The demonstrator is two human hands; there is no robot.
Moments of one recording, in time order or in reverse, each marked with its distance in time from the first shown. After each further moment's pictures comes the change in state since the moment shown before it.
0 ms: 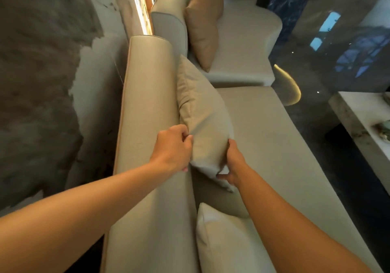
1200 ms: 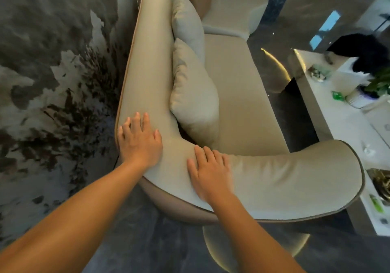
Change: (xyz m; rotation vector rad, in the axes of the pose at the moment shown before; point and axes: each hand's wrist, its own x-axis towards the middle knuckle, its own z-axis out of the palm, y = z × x) left_hand -0.618 -0.037 0.099 0.619 0.226 -0.202; right_hand -0.400 0.449 -0.354 -1.586 0.087 -0.930
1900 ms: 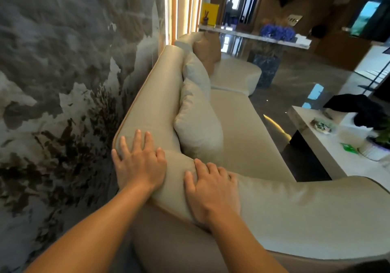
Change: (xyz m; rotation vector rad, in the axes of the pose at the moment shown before) left_hand 0.039 0.001 0.033 -0.128 0.202 -0.083; right_hand 0.063 -0.021 0.010 0.055 0.195 -0.028
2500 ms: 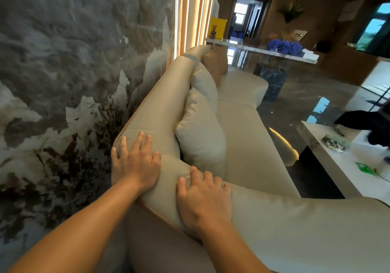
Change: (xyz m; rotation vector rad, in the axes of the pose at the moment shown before) left_hand 0.075 -0.030 0.005 0.005 -0.031 0.061; right_hand 0.055 -0.043 0.016 -0.018 -0.036 0.028
